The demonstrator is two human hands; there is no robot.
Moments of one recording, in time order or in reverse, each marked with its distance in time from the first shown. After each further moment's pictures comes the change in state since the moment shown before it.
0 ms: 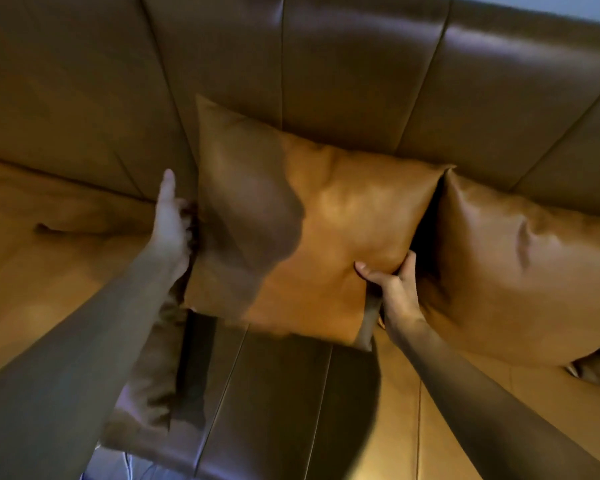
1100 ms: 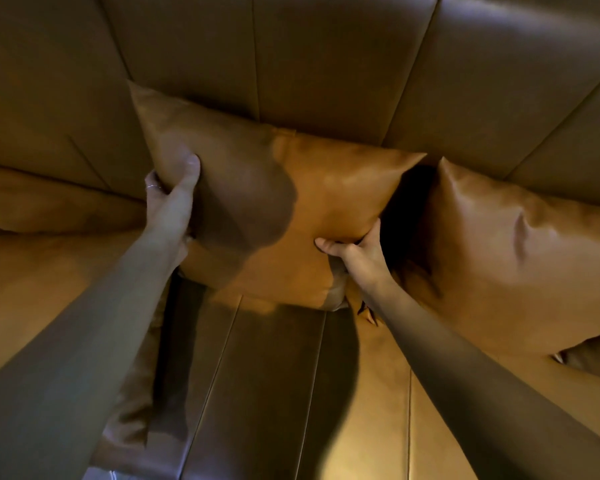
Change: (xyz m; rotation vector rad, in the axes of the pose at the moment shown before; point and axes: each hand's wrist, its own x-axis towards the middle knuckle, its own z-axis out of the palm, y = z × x) left_hand 0.023 0.000 0.039 -0.036 0.078 0.125; right_hand 0.047 -0.006 0.033 -0.308 -0.048 -0.009
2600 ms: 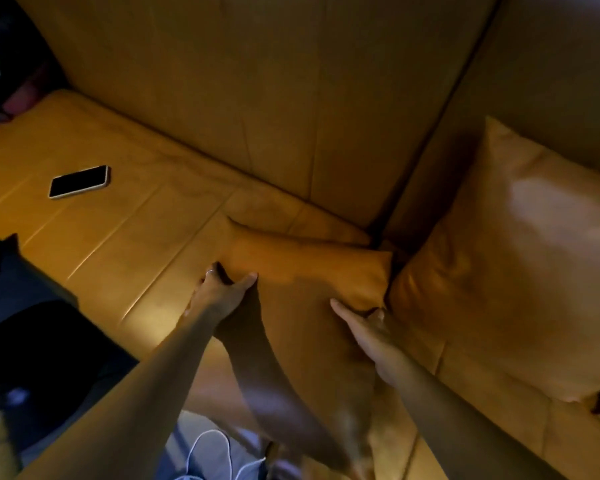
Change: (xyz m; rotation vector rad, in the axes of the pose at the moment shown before) left_hand 0.136 -0.055 -0.379 0.774 0.187 -0.336; right_hand -0.064 0.059 0.362 -0.326 -0.277 0.504
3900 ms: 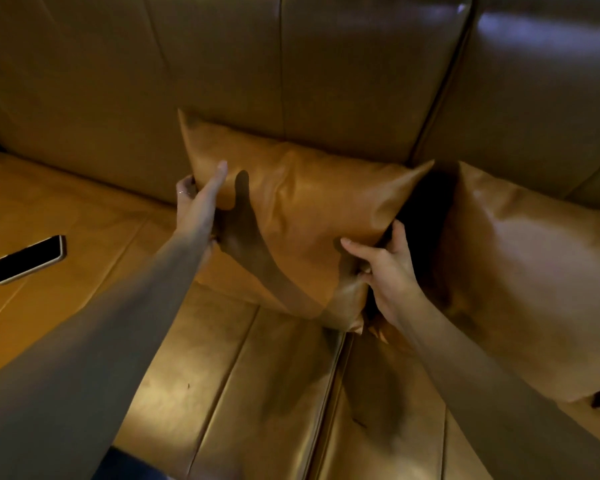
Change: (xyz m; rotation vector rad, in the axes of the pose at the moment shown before) left_hand 0.028 0.206 -0.077 -0.777 -0.135 0.333; right_hand -0.010 -0.156 -0.027 0.595 0.070 -0.559
